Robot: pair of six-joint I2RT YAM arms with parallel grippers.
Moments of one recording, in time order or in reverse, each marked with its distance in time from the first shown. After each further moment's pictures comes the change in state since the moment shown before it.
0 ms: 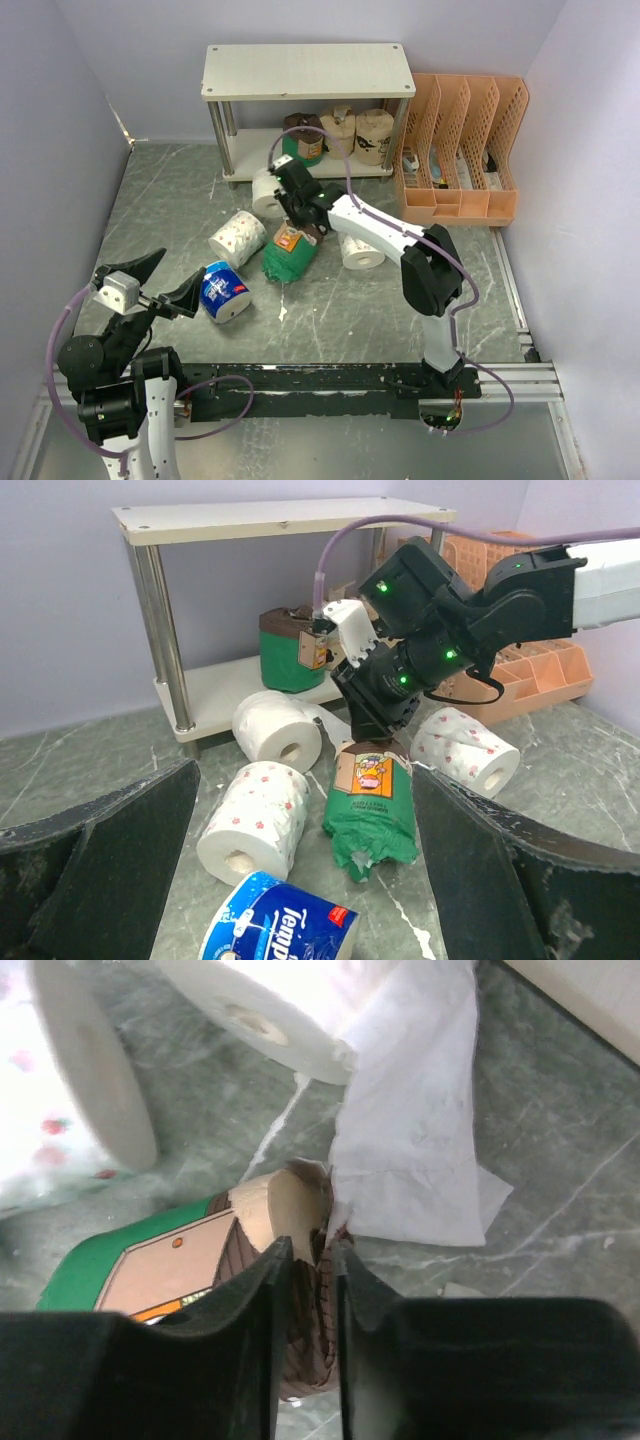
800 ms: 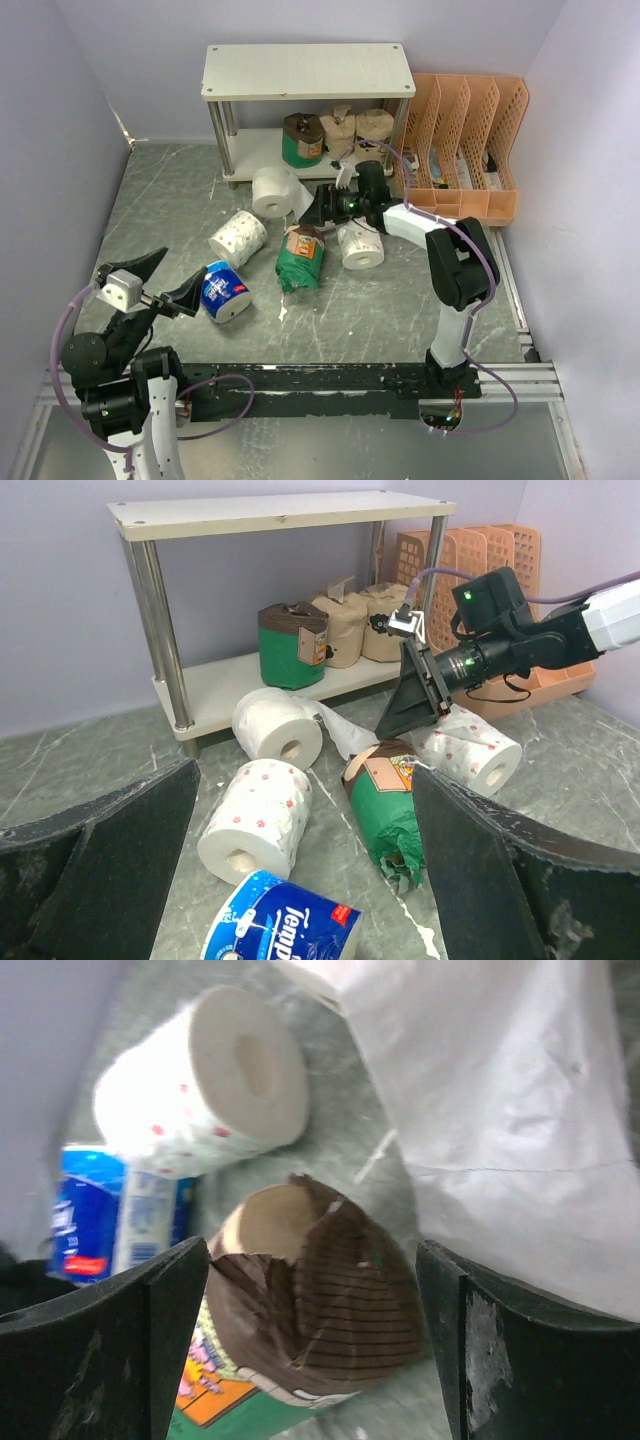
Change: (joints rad) left arm 0.039 0.000 -0.021 0.024 0.047 -0.003; right arm -0.398 -0.099 -0.485 0.609 -0.919 0.272
